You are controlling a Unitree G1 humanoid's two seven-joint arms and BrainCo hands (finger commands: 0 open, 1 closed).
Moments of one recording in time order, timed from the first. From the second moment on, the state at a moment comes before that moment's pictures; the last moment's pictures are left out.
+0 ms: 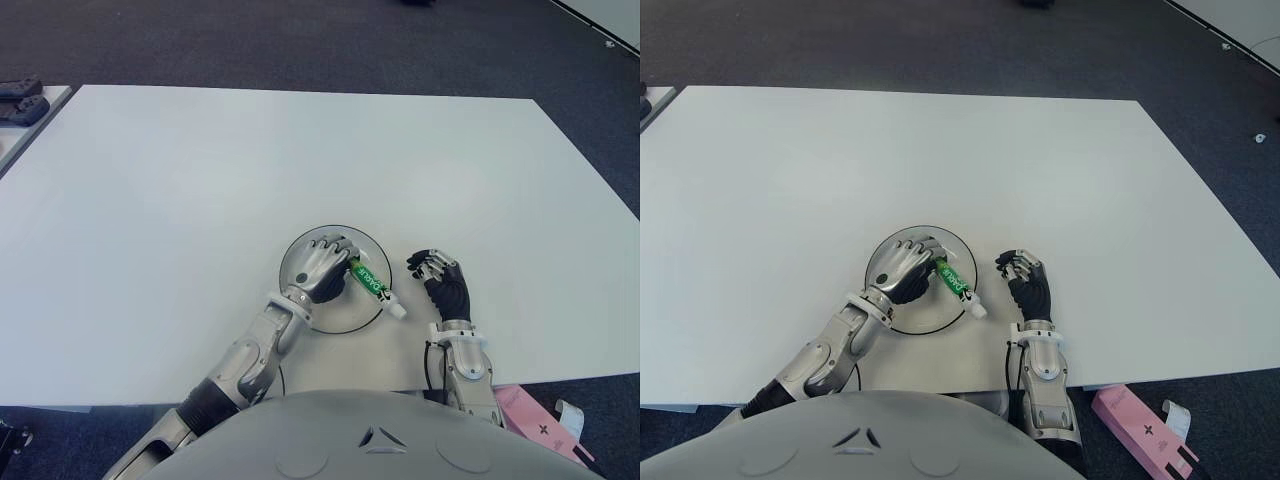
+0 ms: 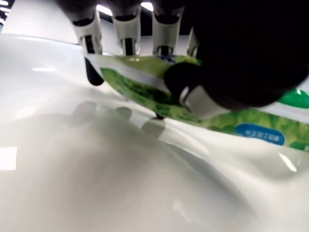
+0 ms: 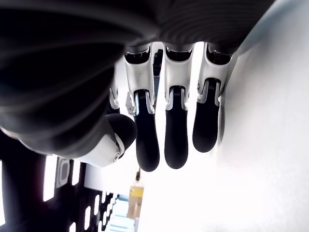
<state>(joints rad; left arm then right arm) 0.11 0.21 -0.64 0.01 1.03 0.04 0.20 0.38 -0.07 -0.02 0.00 -0.09 -0.23 -0.05</state>
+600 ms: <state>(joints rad) 0.13 0.21 -0.63 0.01 1.04 0.03 0.32 0.38 -0.07 -0.03 0.00 -0.09 -0.22 -0.04</state>
